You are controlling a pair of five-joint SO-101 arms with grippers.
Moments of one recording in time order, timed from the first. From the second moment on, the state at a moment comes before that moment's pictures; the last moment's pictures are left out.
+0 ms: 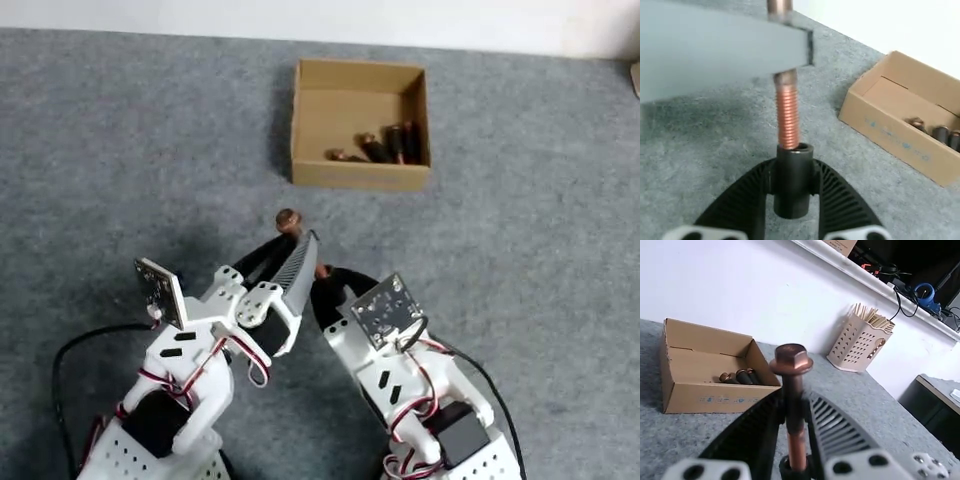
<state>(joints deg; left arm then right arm) 32.0 -101.1 88.3 23.3 33.3 -39.0 -104.5 84.4 44.3 11.2</state>
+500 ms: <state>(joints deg) 33.2 -100.6 88.8 23.8 33.6 -40.4 -104.5 80.1 44.3 11.0</state>
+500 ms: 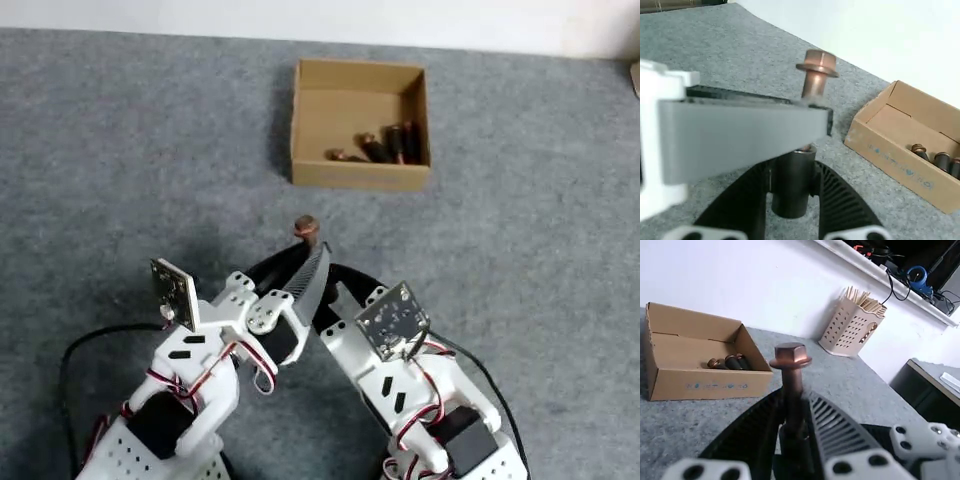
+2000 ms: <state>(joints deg) 35.7 -100.0 84.9 27.5 33.2 -35.0 -104.7 82.1 44.2 11.0</state>
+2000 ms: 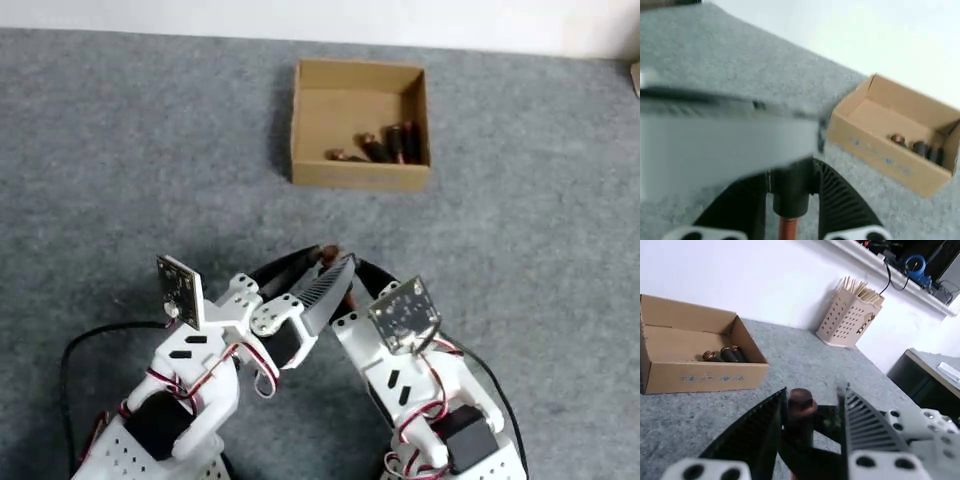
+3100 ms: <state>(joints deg) 5.9 -99.9 93.1 13.4 29.9 -17.7 -57.1 48.3 42.4 12.3</state>
